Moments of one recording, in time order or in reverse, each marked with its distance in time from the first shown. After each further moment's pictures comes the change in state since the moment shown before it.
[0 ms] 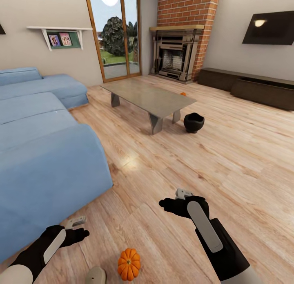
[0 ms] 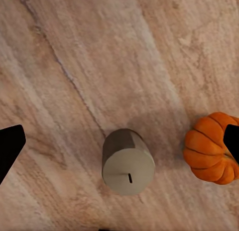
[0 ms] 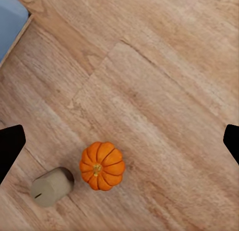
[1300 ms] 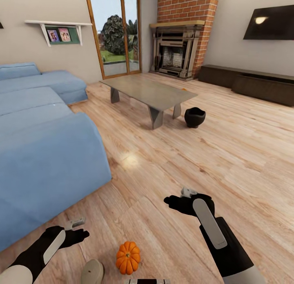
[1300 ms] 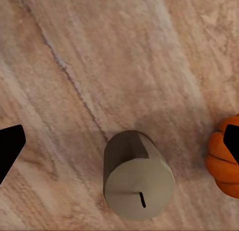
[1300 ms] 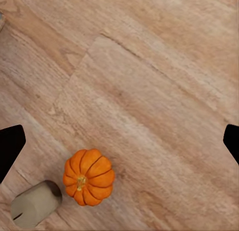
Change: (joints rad) left arm 0.000 0.000 0.001 0.014 0.002 -0.007 -0.008; right arm 0.000 0.001 -0.082 0.003 0.000 0.003 0.002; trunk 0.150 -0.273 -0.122
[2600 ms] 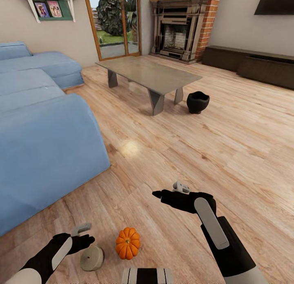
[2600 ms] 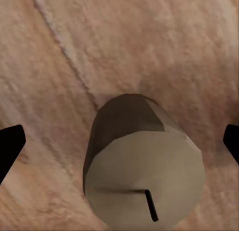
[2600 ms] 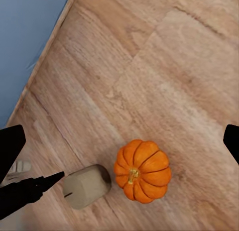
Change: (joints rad) left arm 0.001 -0.064 -0.004 0.100 -0.014 -0.101 0.001; right arm 0.000 -0.004 0.000 -0.043 0.000 0.006 0.312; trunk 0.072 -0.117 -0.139
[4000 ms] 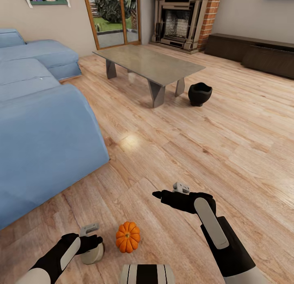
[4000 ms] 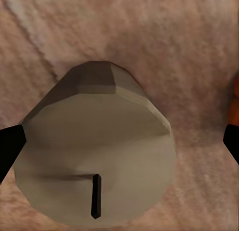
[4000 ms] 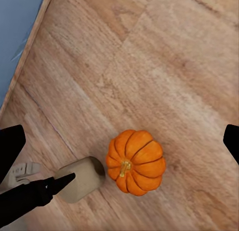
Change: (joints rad) left arm 0.000 -0.059 -0.002 0.000 -0.007 0.000 0.008; right arm 0.000 0.000 -0.001 0.007 0.001 0.000 0.000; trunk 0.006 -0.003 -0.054
